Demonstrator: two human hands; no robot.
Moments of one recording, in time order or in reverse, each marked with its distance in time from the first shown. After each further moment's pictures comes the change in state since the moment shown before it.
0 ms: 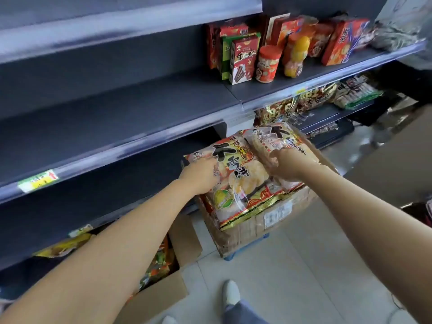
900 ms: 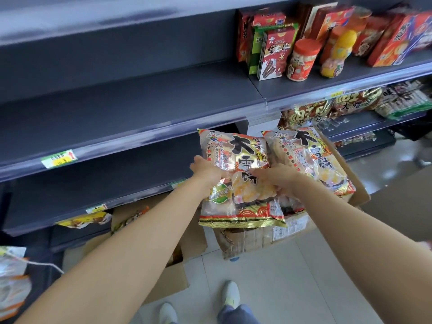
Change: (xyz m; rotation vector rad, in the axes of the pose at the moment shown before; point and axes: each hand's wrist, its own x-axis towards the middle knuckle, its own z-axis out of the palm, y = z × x) left_hand 0.021 0.003 0.018 -1.030 0.211 -0.715; right_hand 0.058 -0.017 0.043 0.922 -0.359 0.163
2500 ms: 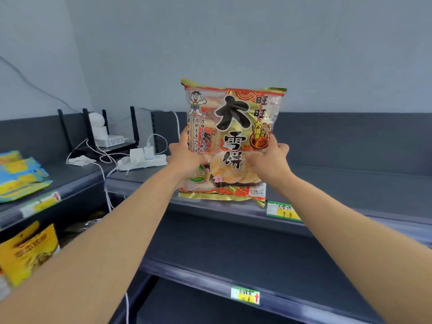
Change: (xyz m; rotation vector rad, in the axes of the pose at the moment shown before) left_hand -0.071 0.081 -0.617 -0.146 0.772 0.617; right_hand -0.200 -0.509 0.345 0.019 0.139 -1.246
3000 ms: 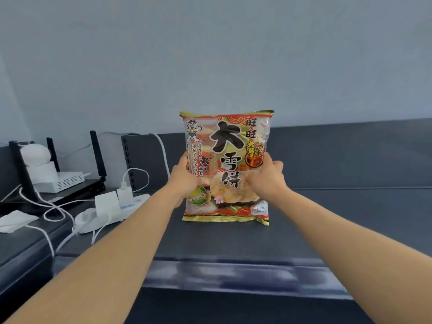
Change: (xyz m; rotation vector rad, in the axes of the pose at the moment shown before) left_hand 0.198 -0.055 0.000 -0.068 -0.260 0.112; right_hand 0.152 0.025 0.114 -0.185 0.138 0.157
